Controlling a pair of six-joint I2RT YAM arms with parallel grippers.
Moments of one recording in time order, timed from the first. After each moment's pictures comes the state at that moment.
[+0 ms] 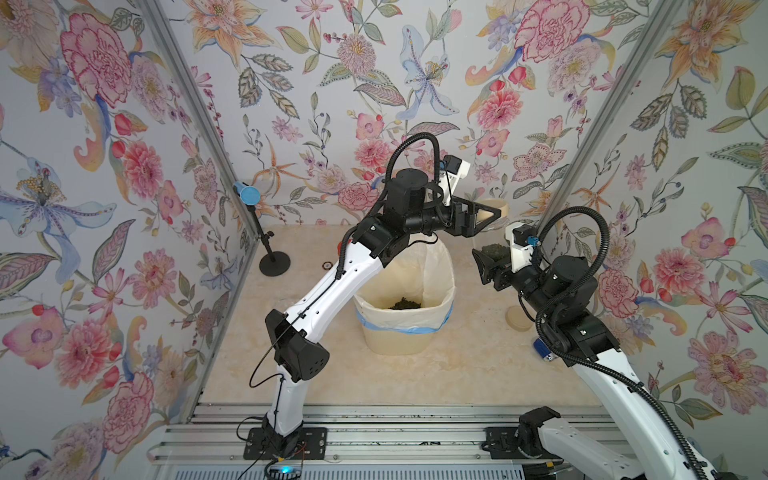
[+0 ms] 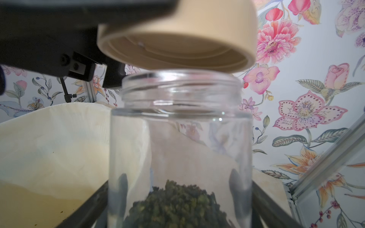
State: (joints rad) left arm -0.77 2.02 2.36 -0.36 0.55 -0.48; right arm 0.36 0.93 1.03 -0.15 -0.07 -0.15
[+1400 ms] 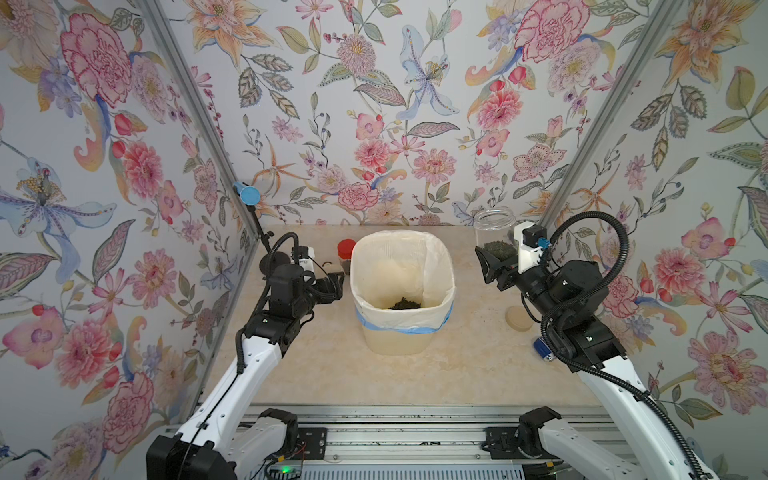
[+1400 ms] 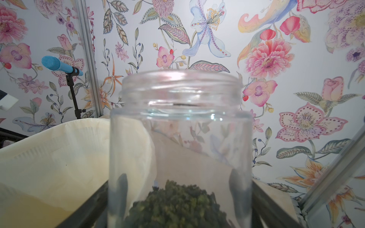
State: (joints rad) left arm -0.24 1.06 0.81 -0.19 0.10 -0.37; right arm 0.36 0.89 1.03 -0.10 -0.10 -0.11
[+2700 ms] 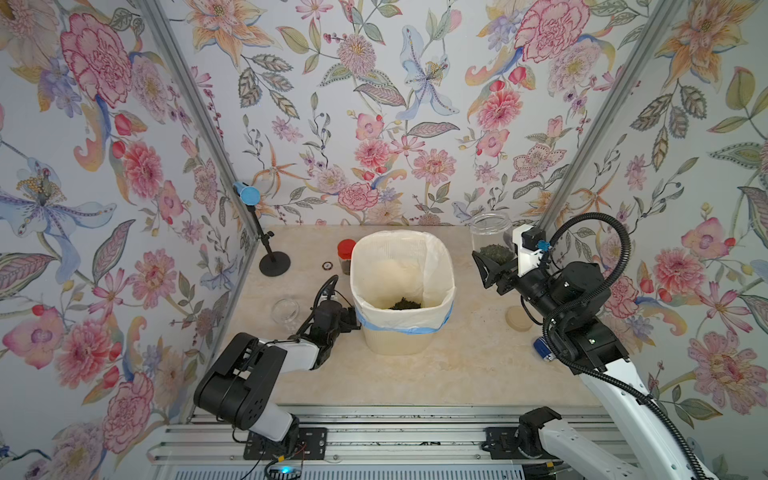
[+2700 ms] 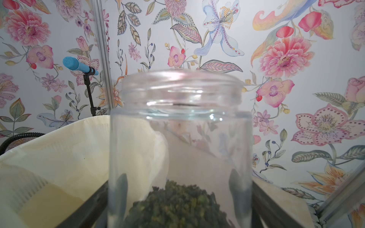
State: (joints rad) left arm -0.42 1.56 0.44 0.51 -0.25 -0.32; right arm 0.36 0.88 1.03 -0.13 -0.17 -0.10
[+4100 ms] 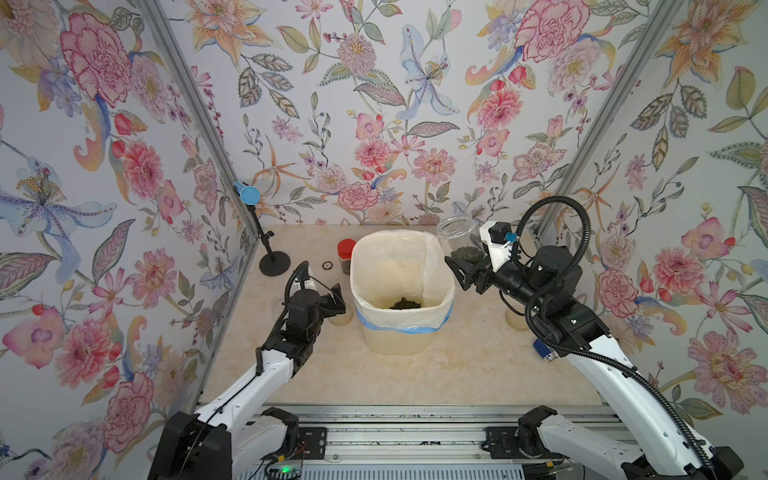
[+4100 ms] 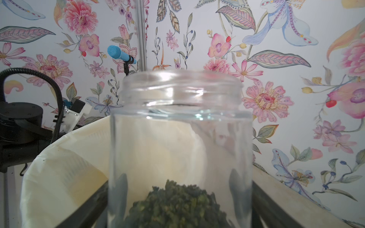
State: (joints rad) left arm -0.35 1.03 0.59 0.09 -0.27 -0.40; right arm 0.49 1.04 1.14 -0.19 -0.27 -0.11
